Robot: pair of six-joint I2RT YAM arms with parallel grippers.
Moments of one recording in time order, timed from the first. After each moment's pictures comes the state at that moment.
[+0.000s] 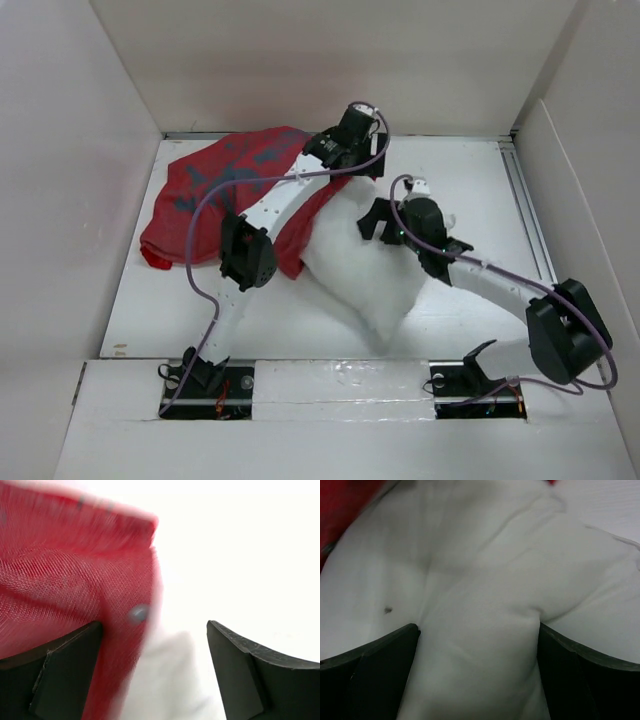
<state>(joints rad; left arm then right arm) -0.68 2.31 2.33 -0.81 -0.15 -0.42 0.48 1.41 0.80 0.15 0.08 0.55</state>
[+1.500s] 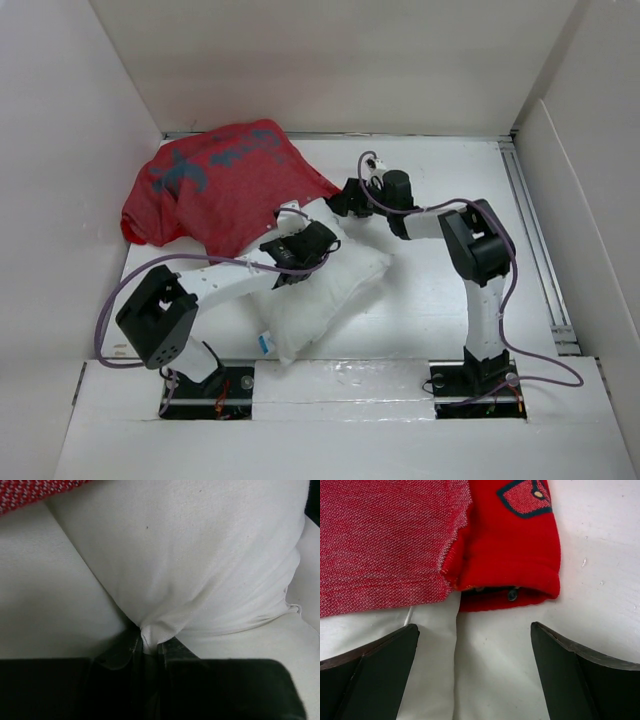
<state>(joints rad) -0.85 1.51 0.92 -0.42 -0.60 -1.01 0.39 2.14 1.20 0.61 -0.53 0.57</state>
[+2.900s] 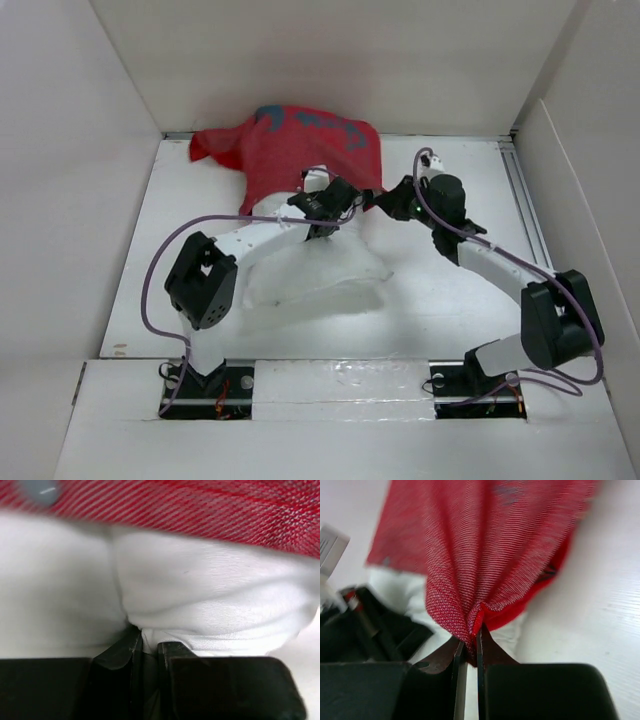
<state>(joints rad) -0.78 1.81 1.41 -0.66 -0.57 -0.82 0.34 1.44 0.85 0.32 -0.28 0.60</state>
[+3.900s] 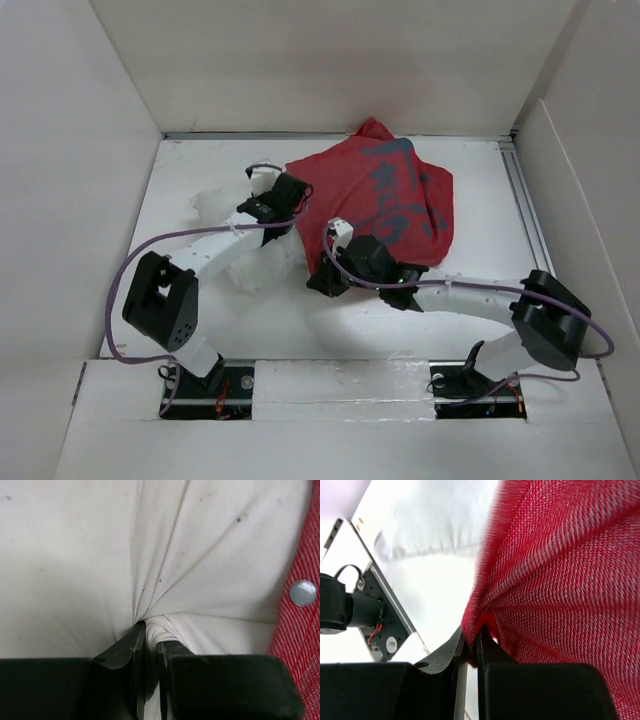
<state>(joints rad) -0.59 1.59 1.16 -0.49 -0.66 -0.78 0.99 1.47 0.81 0.21 -0.13 0.55</state>
